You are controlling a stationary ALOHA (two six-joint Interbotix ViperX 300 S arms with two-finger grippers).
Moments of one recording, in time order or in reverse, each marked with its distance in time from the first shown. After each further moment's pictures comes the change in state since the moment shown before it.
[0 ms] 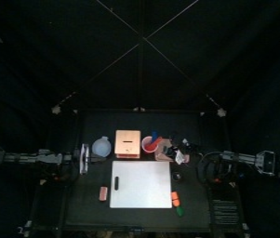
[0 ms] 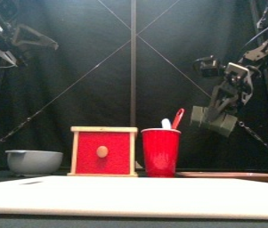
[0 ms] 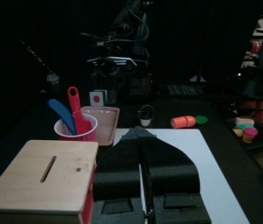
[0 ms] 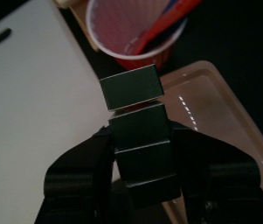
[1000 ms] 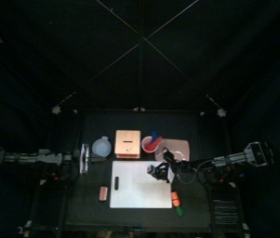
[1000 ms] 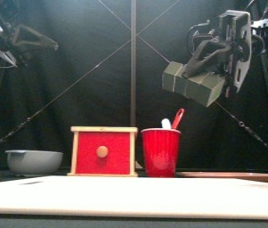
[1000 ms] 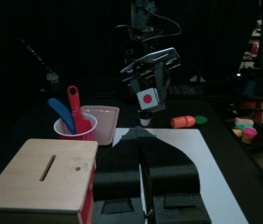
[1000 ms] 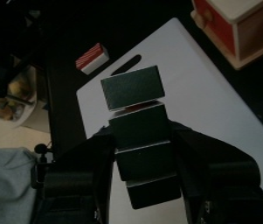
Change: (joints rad) left arm 0.000 0.000 0.000 -0.003 0.003 -0.003; right arm 0.472 0.189 -0.067 0.439 -0.416 0.011
